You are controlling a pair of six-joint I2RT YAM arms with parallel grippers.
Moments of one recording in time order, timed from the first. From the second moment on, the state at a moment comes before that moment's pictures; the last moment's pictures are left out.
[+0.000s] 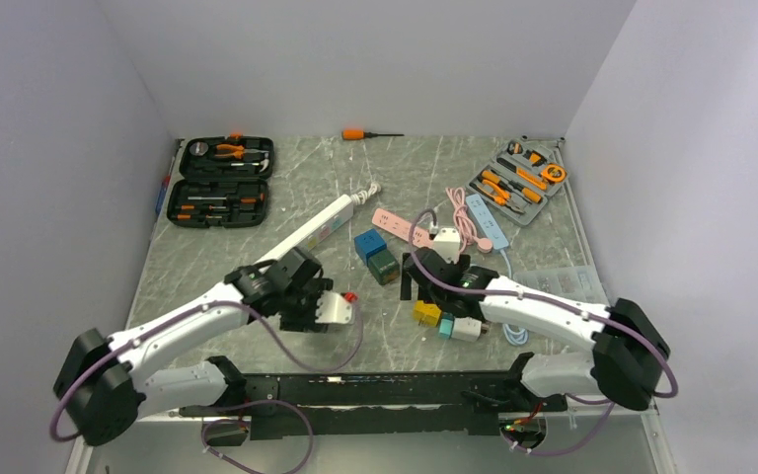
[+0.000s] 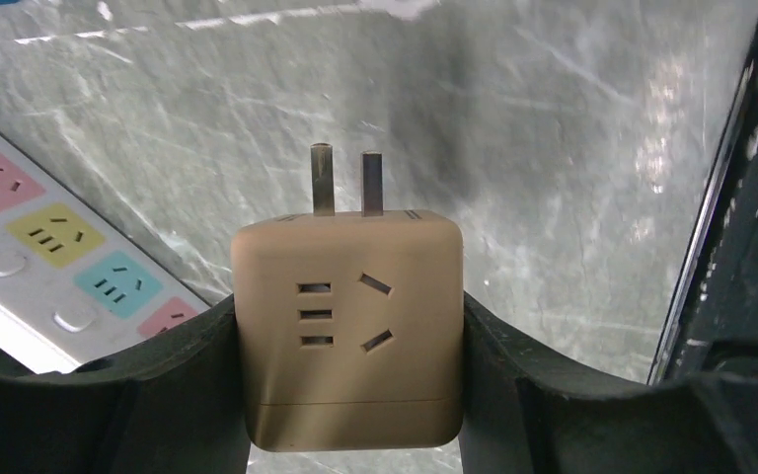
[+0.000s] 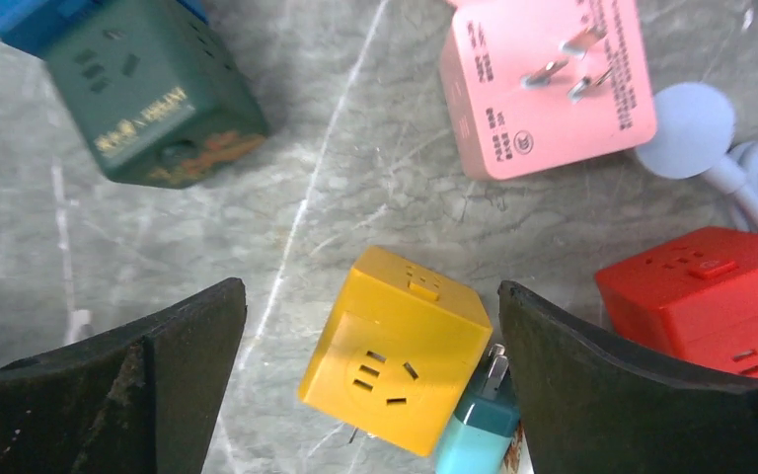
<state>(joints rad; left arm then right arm) -0.77 1.06 0.69 -0.74 0.11 0.93 0.90 1.29 0.74 -0.48 0.51 0.80</state>
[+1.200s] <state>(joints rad) -1.16 1.87 1.33 -0.75 0.18 0.66 0.67 1.04 0.85 -0.61 0.37 0.72</state>
